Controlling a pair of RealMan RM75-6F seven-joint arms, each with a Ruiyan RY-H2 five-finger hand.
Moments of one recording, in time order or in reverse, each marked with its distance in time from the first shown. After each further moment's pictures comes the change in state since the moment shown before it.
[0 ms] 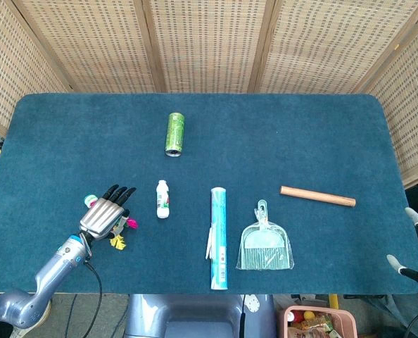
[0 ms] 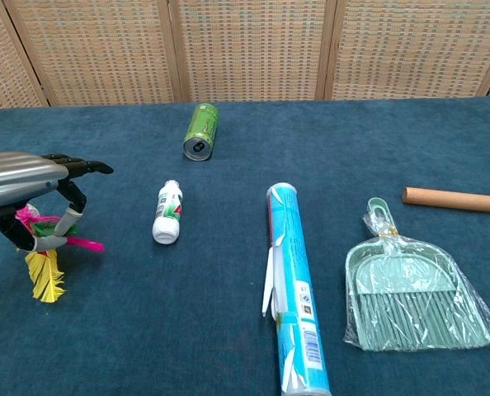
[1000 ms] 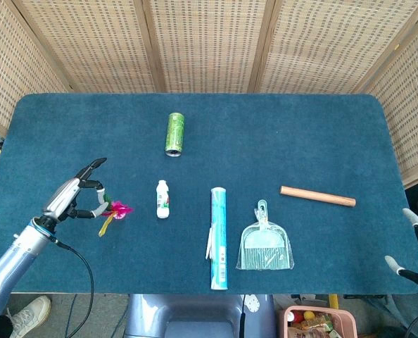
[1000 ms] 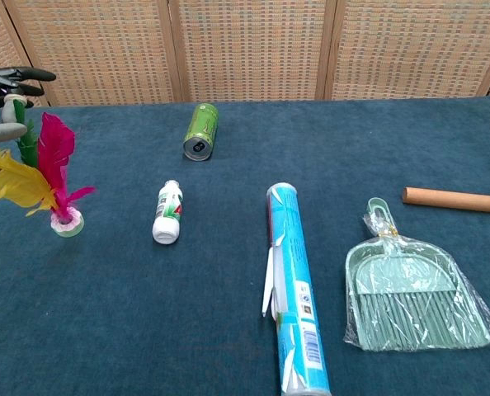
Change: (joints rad) left arm 0.049 0.179 -0.032 0.085 0.245 0.119 -1.245; right arm -0.003 0.007 -0.008 -0.012 -0.018 0.006 0.003
